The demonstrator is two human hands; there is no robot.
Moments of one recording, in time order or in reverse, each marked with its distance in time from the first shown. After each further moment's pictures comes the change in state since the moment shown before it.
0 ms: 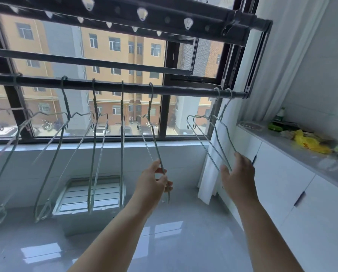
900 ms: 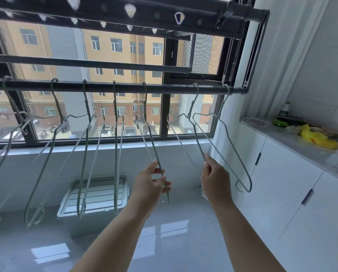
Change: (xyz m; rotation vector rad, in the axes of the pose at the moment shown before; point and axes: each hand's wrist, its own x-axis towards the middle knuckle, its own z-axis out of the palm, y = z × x) left_hand 0.007 0.000 0.013 -0.058 0.025 -0.023; right_hand 0.001 -0.012 0.047 0.218 0.079 -0.149
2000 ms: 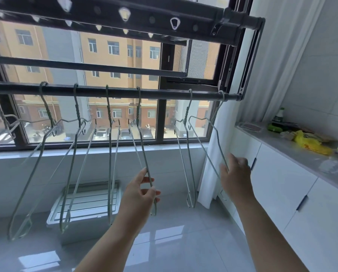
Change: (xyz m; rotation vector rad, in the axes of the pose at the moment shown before) left_hand 0.011 -0.028 -0.008 0.078 0.090 0.080; right_hand 0.045 0.037 -0.037 -0.238 -0.085 0.078
